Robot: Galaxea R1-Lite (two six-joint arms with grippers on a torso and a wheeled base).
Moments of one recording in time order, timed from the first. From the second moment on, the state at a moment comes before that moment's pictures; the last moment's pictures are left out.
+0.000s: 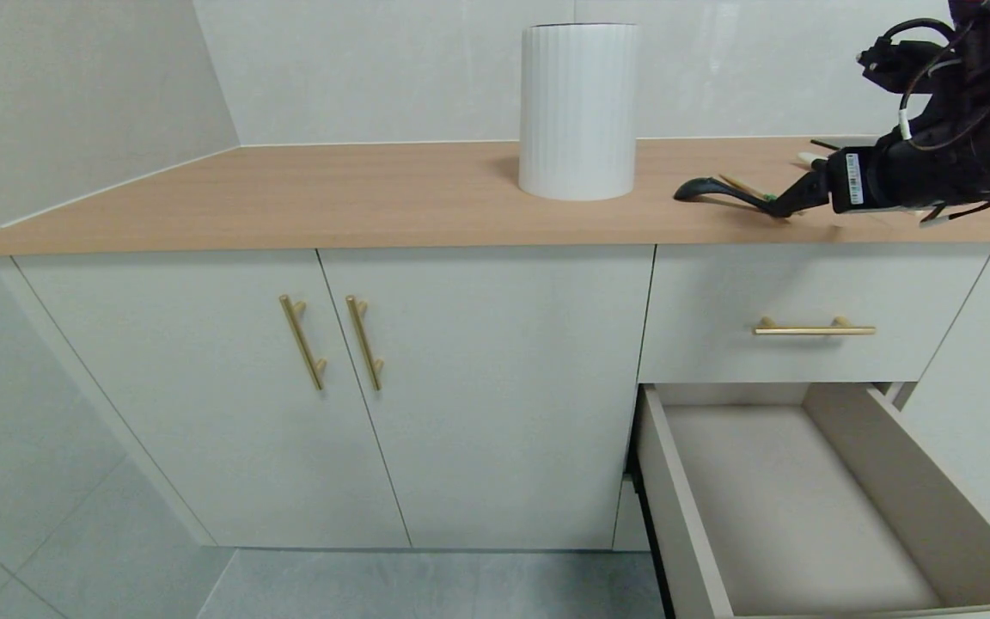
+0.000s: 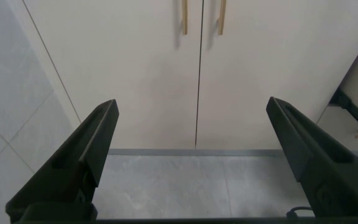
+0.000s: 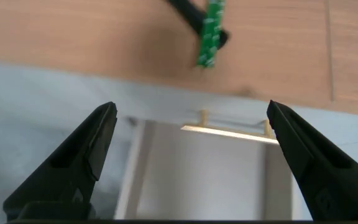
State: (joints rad) left arm 0.00 0.00 0.00 0.00 0.01 0.00; right arm 0.21 1.84 -2.00 0.65 -0.11 0.03
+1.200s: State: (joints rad) left arm 0.00 0.00 0.00 0.00 0.01 0.00; right arm 0.25 1.94 -2.00 0.47 -0.24 0.08
